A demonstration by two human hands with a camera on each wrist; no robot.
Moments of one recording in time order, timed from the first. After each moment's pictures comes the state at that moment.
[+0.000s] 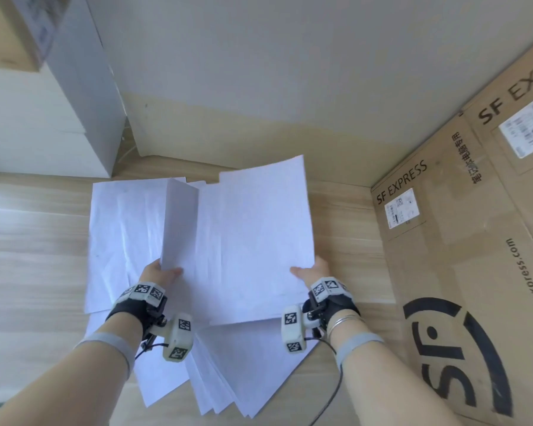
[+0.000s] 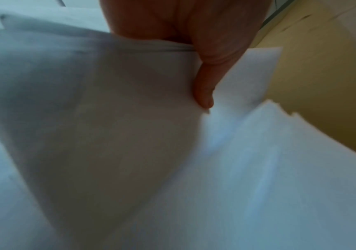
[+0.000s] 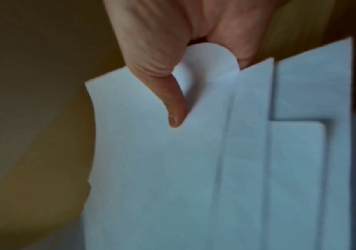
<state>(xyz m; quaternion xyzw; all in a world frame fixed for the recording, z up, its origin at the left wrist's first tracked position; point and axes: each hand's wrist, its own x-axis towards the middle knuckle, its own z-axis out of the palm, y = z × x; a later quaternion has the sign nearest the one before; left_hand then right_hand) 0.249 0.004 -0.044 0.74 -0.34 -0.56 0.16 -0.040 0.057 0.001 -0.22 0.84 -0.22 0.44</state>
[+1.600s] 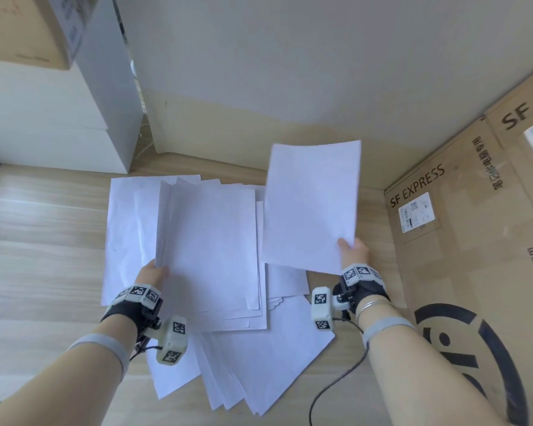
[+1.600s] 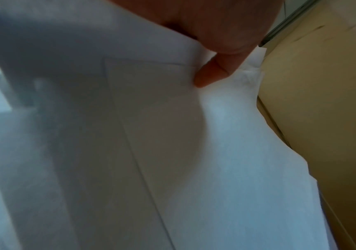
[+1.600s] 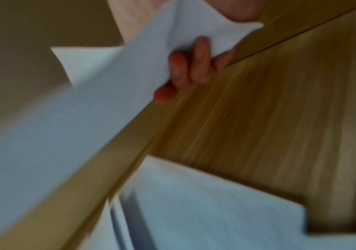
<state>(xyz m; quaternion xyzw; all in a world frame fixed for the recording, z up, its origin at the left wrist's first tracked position) 0.283 0.005 -0.055 0.77 -0.35 -0.52 0.13 -0.080 0.033 0.000 -0.24 0.87 -0.32 0.30</state>
